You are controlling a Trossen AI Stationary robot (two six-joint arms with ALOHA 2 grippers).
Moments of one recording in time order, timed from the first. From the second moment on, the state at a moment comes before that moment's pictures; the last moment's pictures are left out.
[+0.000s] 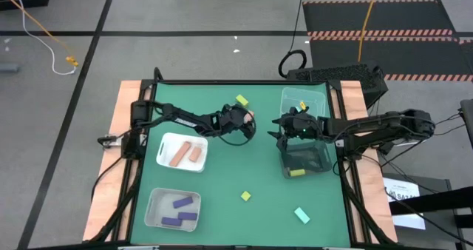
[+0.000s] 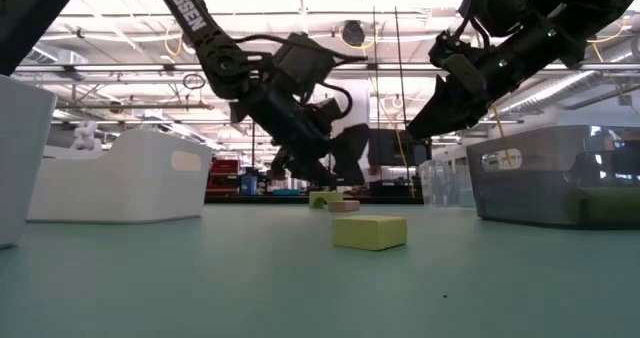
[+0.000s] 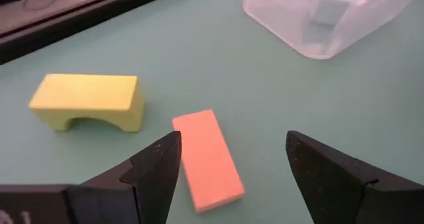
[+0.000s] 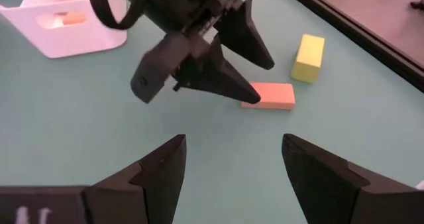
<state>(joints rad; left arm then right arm) 0.18 2.04 1.10 0.34 -0.40 -0.38 -0.14 1.15 0.44 0.15 0.21 0.17</state>
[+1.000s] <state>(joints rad) 0.21 2.17 1.25 0.09 -0.42 -0.56 -0.14 1.15 0.44 0.15 0.21 0.17</state>
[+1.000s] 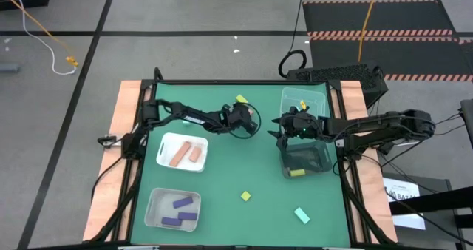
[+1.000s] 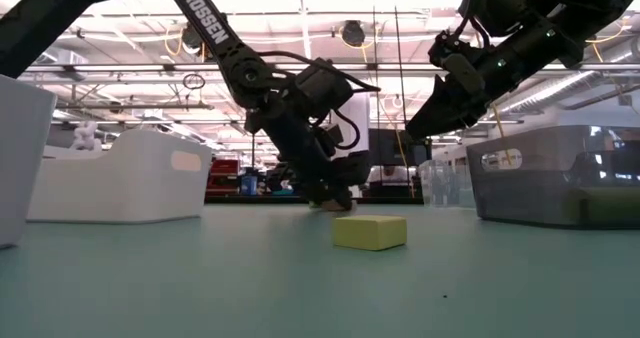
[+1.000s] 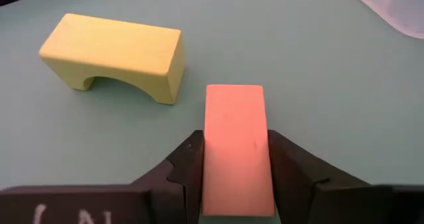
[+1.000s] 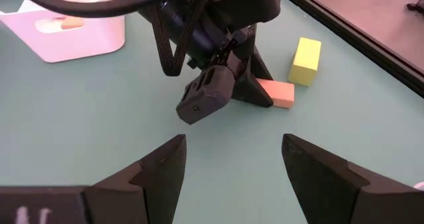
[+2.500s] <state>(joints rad) -0.10 1.52 1.25 0.07 -0.33 -0.06 -0.14 1.15 0.44 0.17 0.21 0.17</state>
